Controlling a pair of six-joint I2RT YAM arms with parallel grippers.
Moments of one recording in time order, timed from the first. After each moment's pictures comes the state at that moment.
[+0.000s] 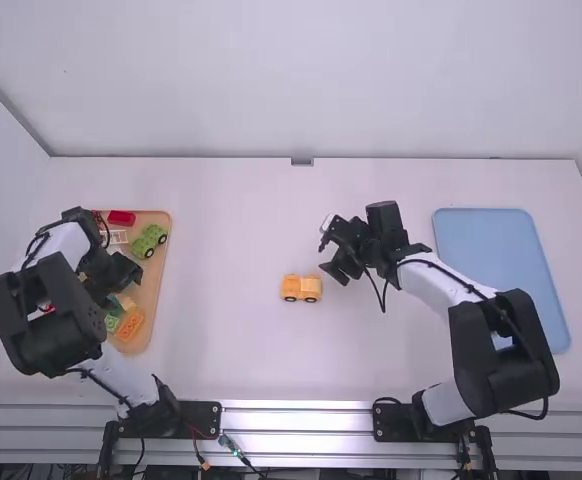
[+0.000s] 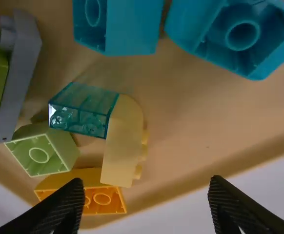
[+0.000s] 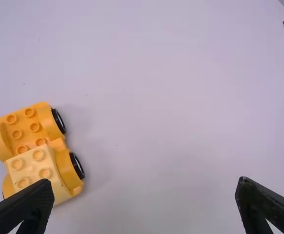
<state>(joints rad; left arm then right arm) 0.54 1.78 1.13 -0.95 -0.01 -0.47 0.30 1.61 0.82 -0.11 -0.45 -0.69</state>
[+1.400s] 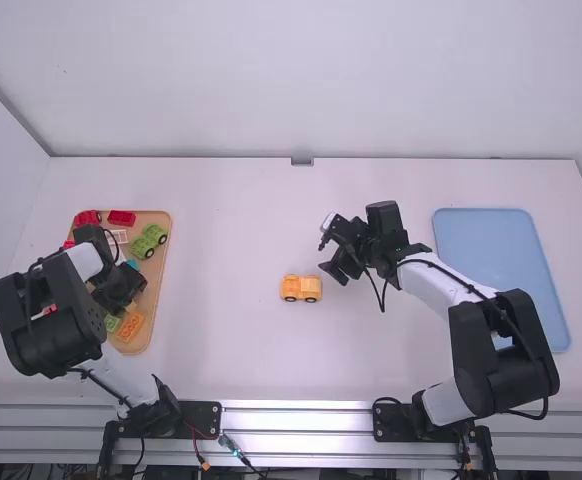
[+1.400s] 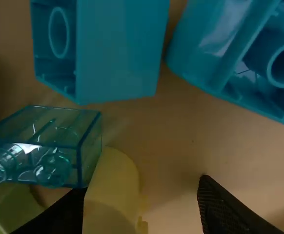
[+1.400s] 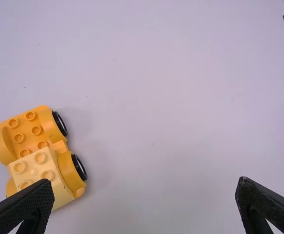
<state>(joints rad) 0.54 1.78 0.93 -0.62 -0.03 -0.46 0.30 1.61 0.82 -0.11 -0.45 -0.66</state>
